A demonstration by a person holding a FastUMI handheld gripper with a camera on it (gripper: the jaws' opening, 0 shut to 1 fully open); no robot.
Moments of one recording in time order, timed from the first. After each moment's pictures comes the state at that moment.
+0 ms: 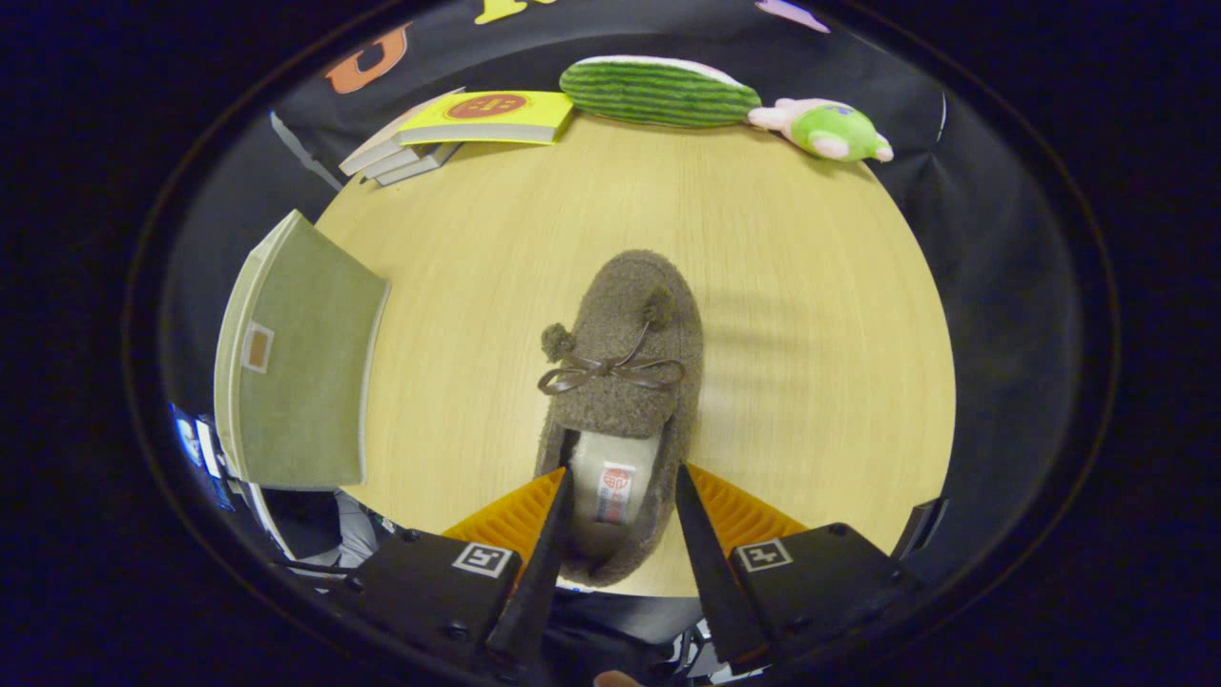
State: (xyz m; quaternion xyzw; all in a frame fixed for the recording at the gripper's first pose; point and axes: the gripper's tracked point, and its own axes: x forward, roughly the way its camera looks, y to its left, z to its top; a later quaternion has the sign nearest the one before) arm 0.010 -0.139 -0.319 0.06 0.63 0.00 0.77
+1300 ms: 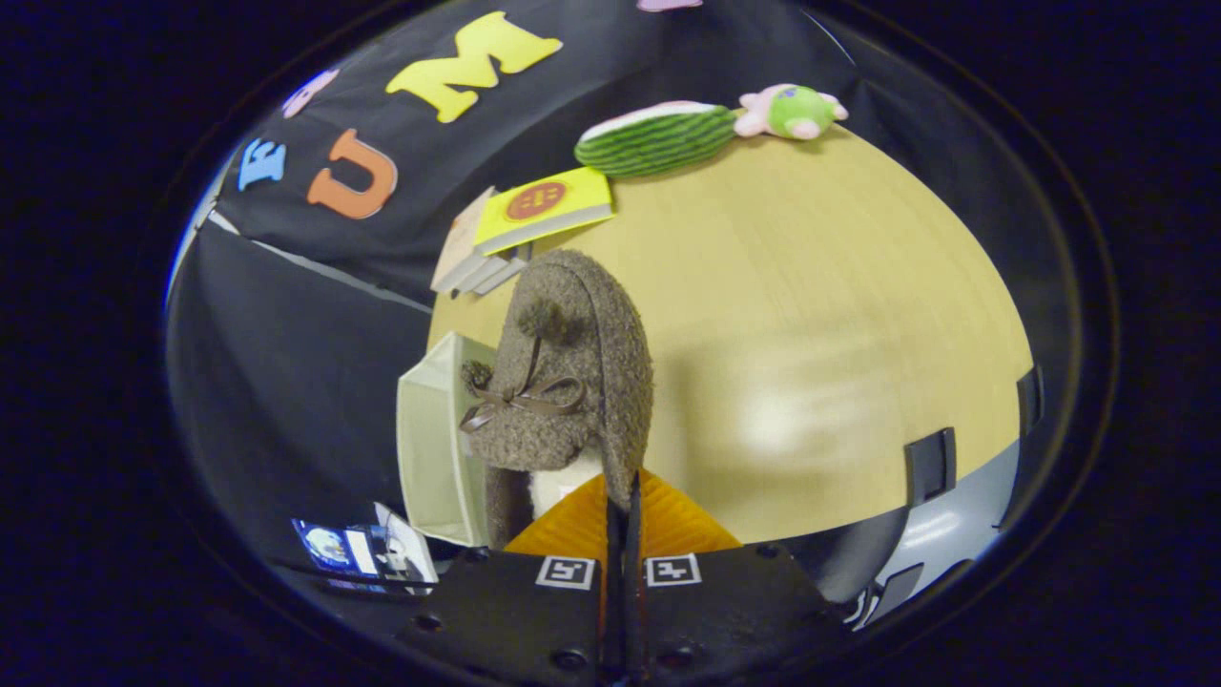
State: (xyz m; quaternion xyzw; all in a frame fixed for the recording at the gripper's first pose) arm 0.007 -0.021 -0.177 0.31 0.53 0.04 0.79
